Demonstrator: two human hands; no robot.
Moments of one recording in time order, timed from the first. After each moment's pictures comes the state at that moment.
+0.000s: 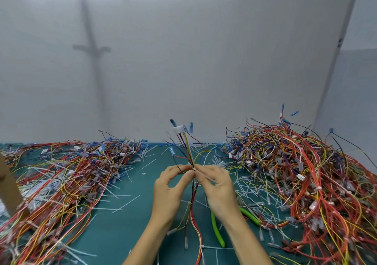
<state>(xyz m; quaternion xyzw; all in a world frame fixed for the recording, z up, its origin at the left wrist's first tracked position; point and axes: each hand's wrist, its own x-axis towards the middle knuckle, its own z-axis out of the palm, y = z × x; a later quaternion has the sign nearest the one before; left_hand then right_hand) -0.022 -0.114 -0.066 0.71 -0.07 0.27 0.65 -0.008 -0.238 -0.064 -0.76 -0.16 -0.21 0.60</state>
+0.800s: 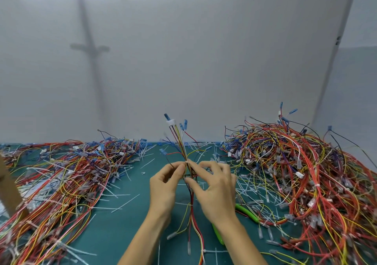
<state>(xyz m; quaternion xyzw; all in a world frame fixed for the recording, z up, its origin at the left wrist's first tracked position) -0.019 -0.113 -0.061 0.62 -0.03 0.22 0.75 -0.018 -0.235 -0.064 -0.86 -0.14 -0.35 0.34</state>
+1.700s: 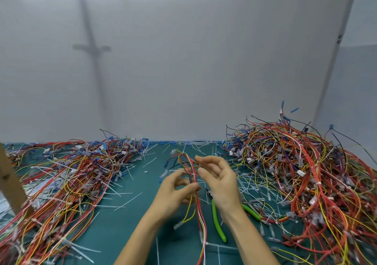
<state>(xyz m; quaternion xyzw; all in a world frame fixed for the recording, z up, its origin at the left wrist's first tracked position) -0.024 -0.101 -0.064 0.72 -0.07 0.02 0.69 -0.007 -0.239 -0.059 -0.58 -0.16 -0.13 0.79</state>
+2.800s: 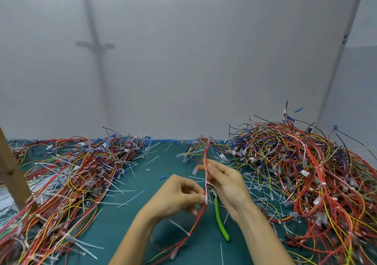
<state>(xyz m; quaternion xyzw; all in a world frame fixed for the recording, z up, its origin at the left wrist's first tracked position) -0.038 -0.090 -0.044 0.80 -0.13 -0.10 0.58 -0.011 -0.249 -0.049 -0.54 -0.09 0.05 0.84</state>
